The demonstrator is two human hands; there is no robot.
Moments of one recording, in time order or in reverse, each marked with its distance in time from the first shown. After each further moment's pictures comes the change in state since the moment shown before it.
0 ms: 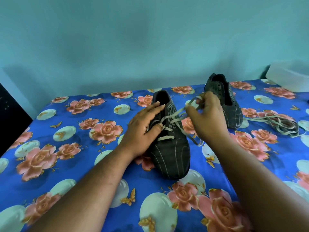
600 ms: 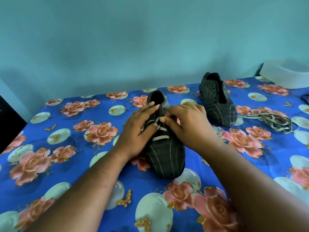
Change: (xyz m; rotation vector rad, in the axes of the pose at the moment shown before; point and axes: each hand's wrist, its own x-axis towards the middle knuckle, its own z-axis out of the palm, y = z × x) left_hand 0.000 0.005 0.000 -0.003 0.006 0.026; right_hand -0.012 -0.001 0.011 -0.398 -0.213 -0.514
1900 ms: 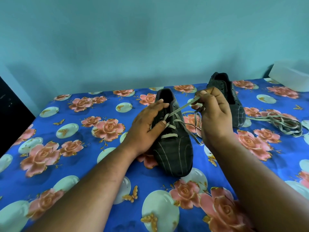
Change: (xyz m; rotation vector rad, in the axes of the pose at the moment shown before) left_hand -0.001 0.002 0.000 -0.024 -0.013 -0.011; right_hand 0.009 -0.009 -0.017 1.139 0.384 0.456
